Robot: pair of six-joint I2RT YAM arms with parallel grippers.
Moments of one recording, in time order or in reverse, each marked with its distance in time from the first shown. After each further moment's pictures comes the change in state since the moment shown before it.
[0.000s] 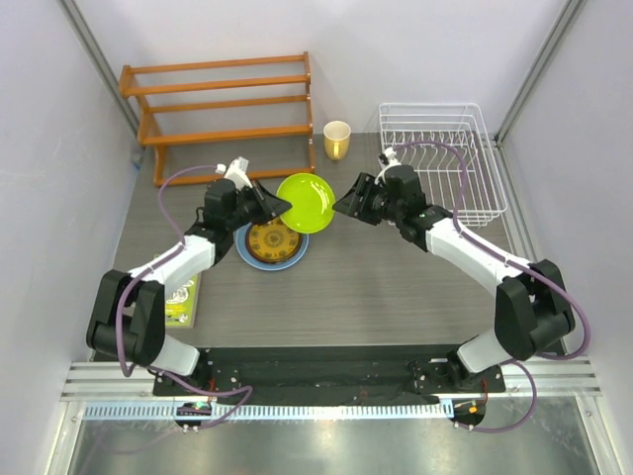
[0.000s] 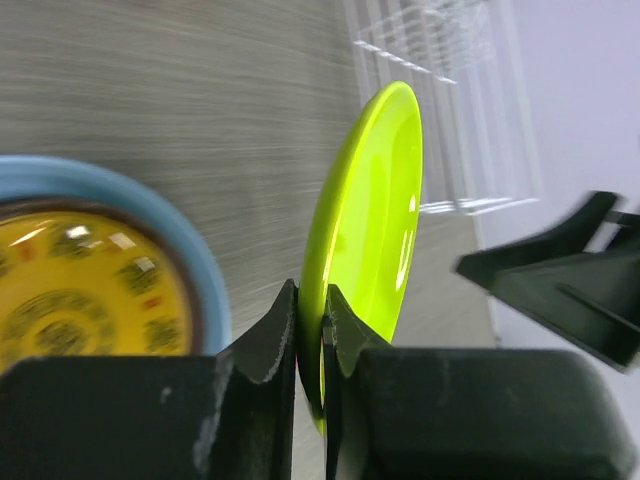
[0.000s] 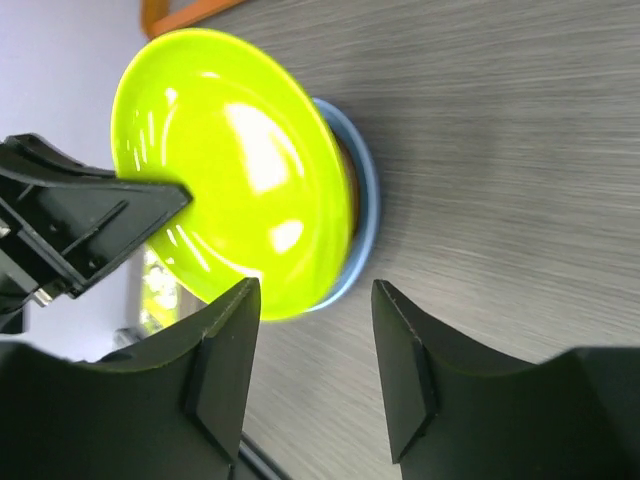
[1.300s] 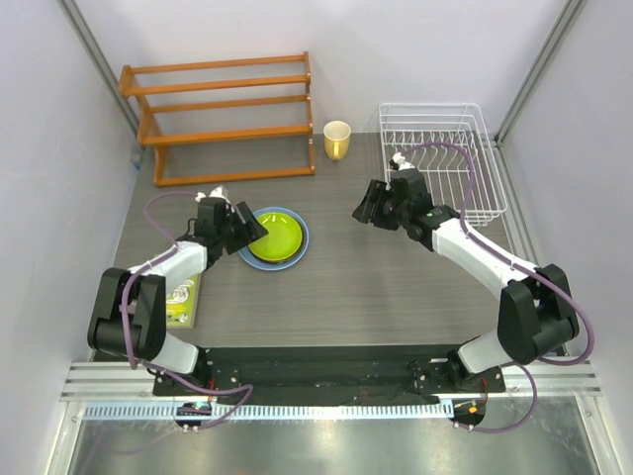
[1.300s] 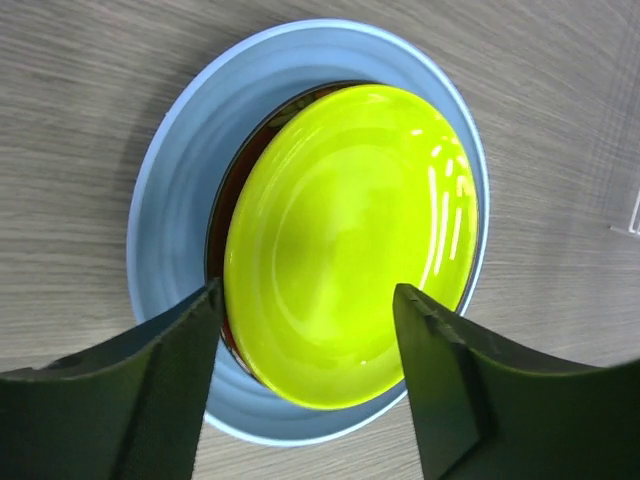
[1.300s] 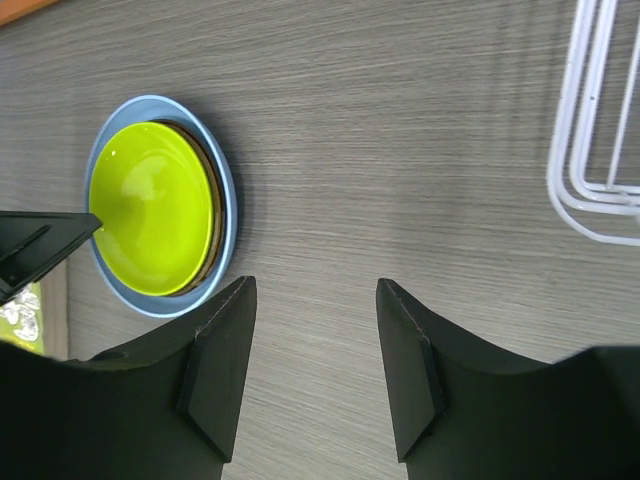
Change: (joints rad) left arm 0.115 0.011 -0.099 -0.296 -0.227 0.127; right arm -0.037 -0.036 -0.010 -0.185 0.170 -0.158
